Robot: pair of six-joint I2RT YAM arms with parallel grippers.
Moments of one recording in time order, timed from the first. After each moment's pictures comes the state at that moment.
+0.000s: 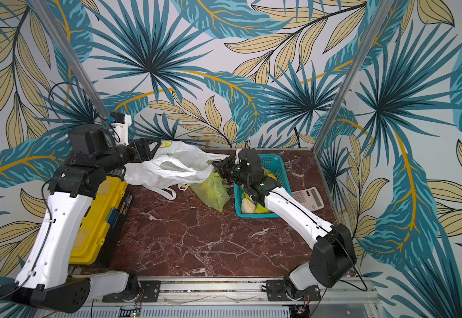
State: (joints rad) left arm -0.11 1.24 1.67 -0.74 0.29 -0.26; right arm 0.54 1.53 1.29 -0.02 -0.26 1.46
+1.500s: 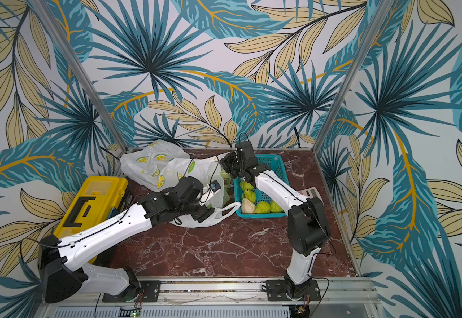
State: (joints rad) left arm -0.81 1.37 1.25 -0.66 -0.15 0.16; right arm 0.42 1.80 1.50 -0.23 -0.26 1.21
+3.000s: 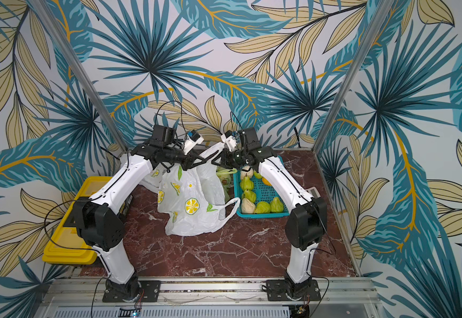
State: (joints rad) left arm -0.29 1.83 1.80 -0.68 0.74 0.36; right arm 0.39 1.86 1.82 -0.64 -0.68 0.48
